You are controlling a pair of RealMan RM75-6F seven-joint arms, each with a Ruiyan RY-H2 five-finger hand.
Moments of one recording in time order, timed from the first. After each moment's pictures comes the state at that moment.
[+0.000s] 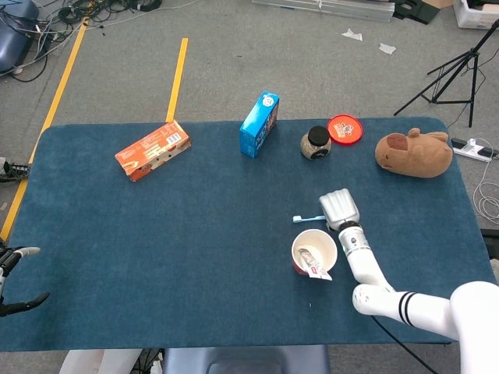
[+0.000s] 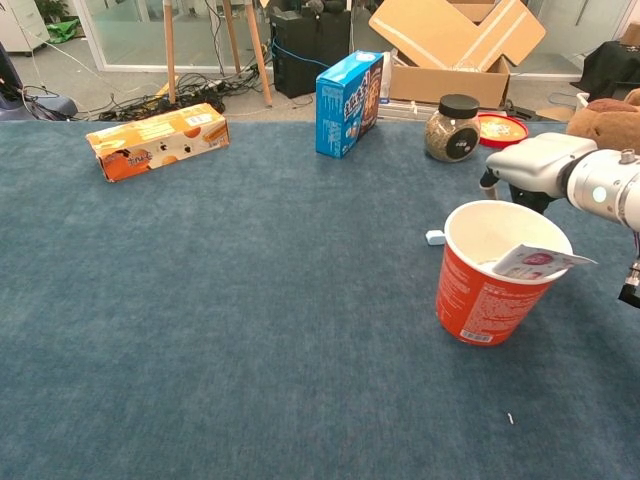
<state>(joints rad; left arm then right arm) -0.07 -0.83 -0.02 -1.86 1.43 1.40 -0.12 0.88 -1.54 0.08 -1.32 -0.63 0.94 -0.85</state>
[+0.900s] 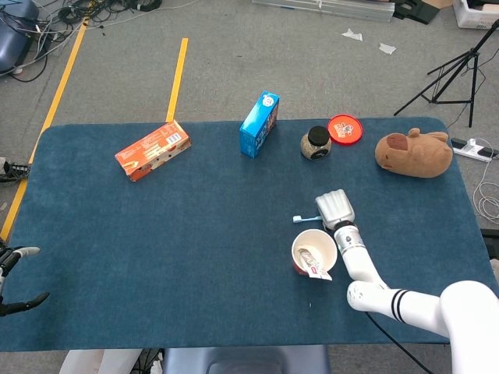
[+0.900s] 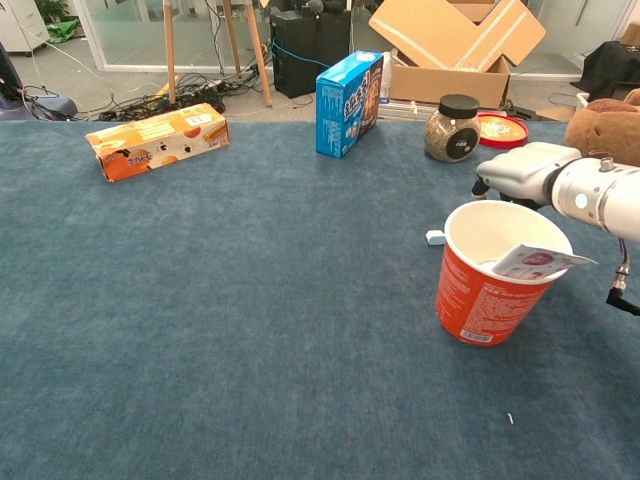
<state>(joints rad) -0.07 -0.83 -0.02 -1.86 1.43 1.40 -0.13 0.90 -1.59 0.08 -1.25 -0.61 0.90 -0.86</state>
